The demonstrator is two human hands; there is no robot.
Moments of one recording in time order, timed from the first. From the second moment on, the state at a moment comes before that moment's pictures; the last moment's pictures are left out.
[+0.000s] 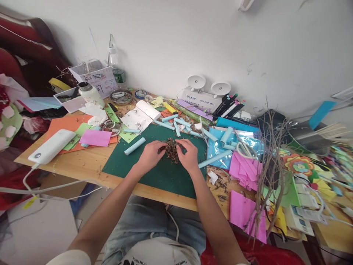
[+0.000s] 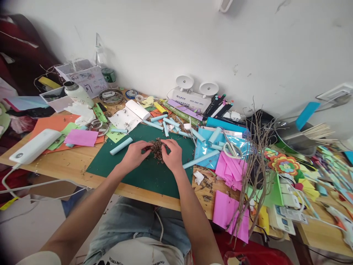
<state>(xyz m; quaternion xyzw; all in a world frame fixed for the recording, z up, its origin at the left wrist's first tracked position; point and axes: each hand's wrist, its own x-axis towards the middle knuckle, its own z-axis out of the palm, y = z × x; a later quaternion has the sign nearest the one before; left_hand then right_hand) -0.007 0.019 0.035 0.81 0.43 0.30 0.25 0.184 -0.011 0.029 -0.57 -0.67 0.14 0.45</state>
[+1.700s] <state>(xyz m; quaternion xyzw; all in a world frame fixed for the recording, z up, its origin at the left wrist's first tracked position) 0.011 0.028 0.001 0.61 0.41 0.43 0.53 0.175 -0.010 0.025 -0.54 -0.66 0.23 0.46</state>
